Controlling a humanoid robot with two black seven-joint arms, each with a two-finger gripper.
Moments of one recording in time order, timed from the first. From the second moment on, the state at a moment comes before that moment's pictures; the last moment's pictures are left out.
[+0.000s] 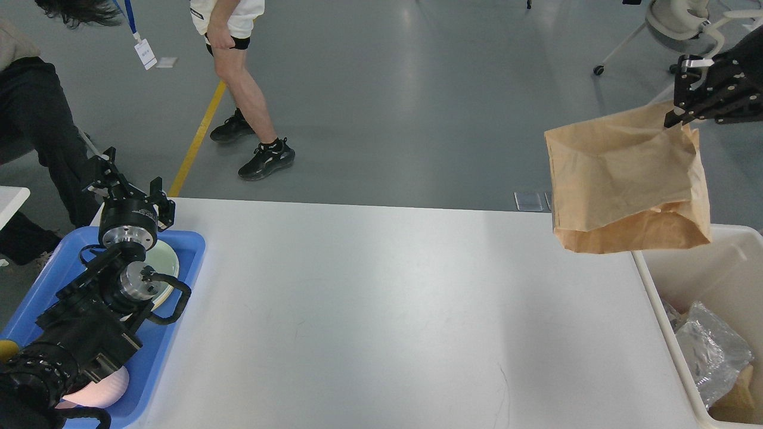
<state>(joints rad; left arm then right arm) -0.71 0.23 -0.87 -0.41 0.01 -0.07 -0.55 2.21 -0.47 -1.49 0.87 -0.02 0.96 0.12</state>
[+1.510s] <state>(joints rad) -0.71 0.23 -0.87 -0.41 0.01 -0.07 -0.55 1.65 -0.70 -1.55 0.54 -0.11 0.54 0.12</state>
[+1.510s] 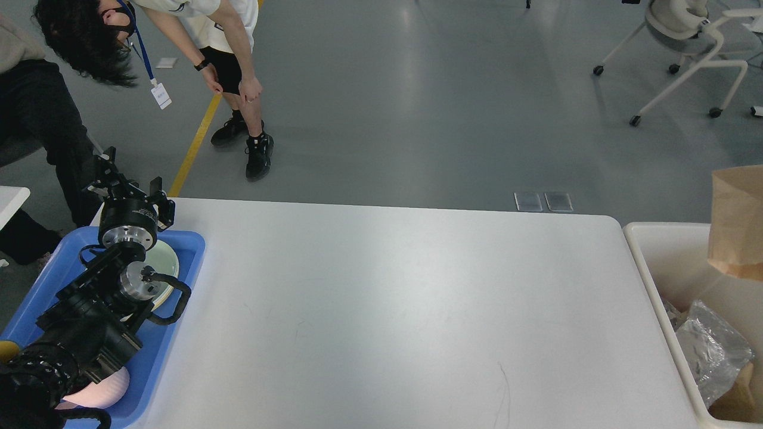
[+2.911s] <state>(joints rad) -0.71 0.23 -0.87 -0.41 0.01 -0.07 -0.55 1.07 -0.67 -1.21 0.37 -0.11 0.25 0.13</state>
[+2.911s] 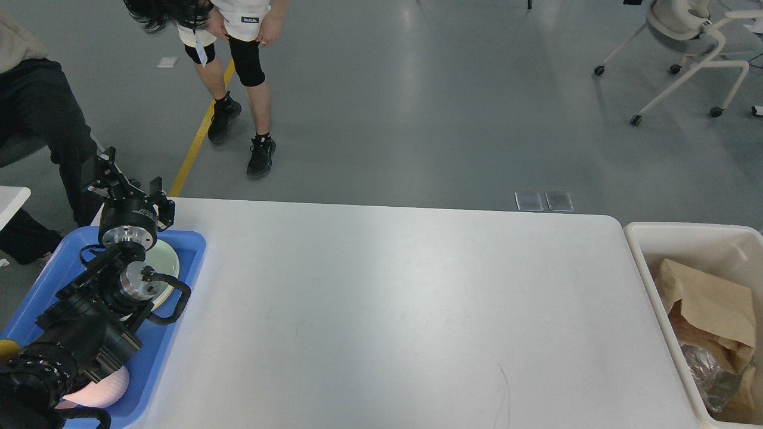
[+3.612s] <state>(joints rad) -0.71 0.23 -0.87 -0.41 0.01 -0.07 -0.55 1.53 -0.75 -1.41 0.44 -0.13 0.46 0.13</state>
